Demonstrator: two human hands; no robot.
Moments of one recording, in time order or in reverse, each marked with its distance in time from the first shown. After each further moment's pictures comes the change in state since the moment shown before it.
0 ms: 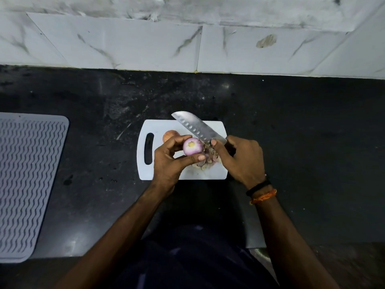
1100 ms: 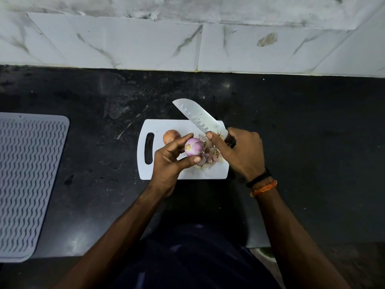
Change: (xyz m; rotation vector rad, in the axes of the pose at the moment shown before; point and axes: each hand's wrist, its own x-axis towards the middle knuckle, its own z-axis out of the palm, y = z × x) left_hand -0.005 -0.005 -0.006 -0.169 -0.024 -0.146; right_hand 0.014 -0.007 -0.003 0.049 0.045 -0.058
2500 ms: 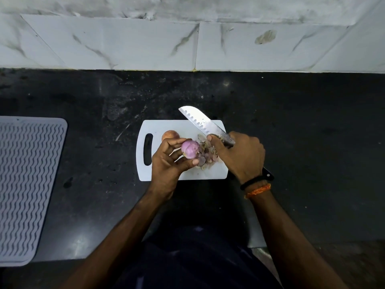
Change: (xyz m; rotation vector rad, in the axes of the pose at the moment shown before) left_hand -0.007 0.006 0.006 0.060 -0.009 0.089; right_hand -0.007 0.005 0.009 -0.172 -0.004 0.198
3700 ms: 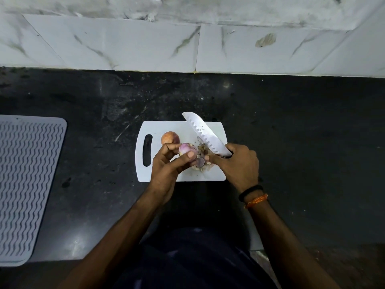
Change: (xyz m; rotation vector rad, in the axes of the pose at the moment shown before) left_hand 0.002 -0.005 0.000 -0.249 0.082 -0.265; right_hand -0.012 0.012 0.014 0.125 -0.165 0.149
